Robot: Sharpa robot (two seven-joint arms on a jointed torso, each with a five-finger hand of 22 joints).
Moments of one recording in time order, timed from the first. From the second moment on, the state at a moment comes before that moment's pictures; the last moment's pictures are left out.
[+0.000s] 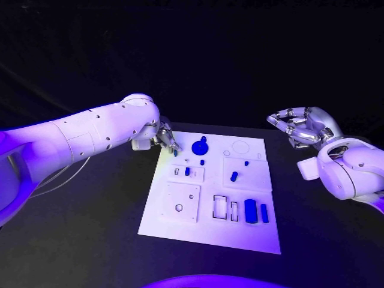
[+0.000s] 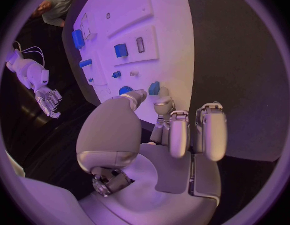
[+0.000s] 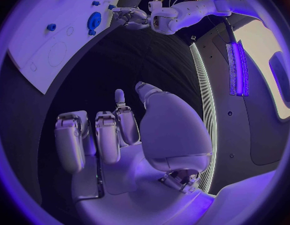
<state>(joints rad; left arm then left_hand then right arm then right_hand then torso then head) 1.34 -0.54 -0.07 0.99 -1.06 0.37 -0.52 1.15 -0.15 0.38 0.28 0.32 0.86 0.09 0.54 0.65 1.25 0.02 1.12 0.99 1.47 -0.05 1.57 1.31 0.04 1.46 0.05 1.47 1.31 1.31 -0.92 -0.16 1.59 -0.44 -0.59 0.24 1.25 -0.13 0.31 0.28 0.21 0.87 0.14 0.32 0.54 1.41 0.07 1.40 1.31 1.46 0.00 1.56 1.31 0.01 1.47 0.11 1.54 1.31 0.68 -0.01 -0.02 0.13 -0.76</state>
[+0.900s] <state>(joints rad) 1.34 -0.56 -0.07 1.00 -1.00 0.34 -0.51 1.34 -0.13 0.56 0.23 0.33 0.87 0.10 0.54 0.64 1.27 0.02 1.13 0.99 1.47 -0.05 1.57 1.31 0.04 1.46 0.05 1.47 1.31 1.31 -0.92 -0.16 1.59 -0.44 -0.59 0.24 1.25 -0.12 0.31 0.28 0.21 0.87 0.14 0.32 0.54 1.41 0.07 1.40 1.31 1.46 0.00 1.56 1.31 0.01 1.47 0.11 1.54 1.31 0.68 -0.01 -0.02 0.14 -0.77</state>
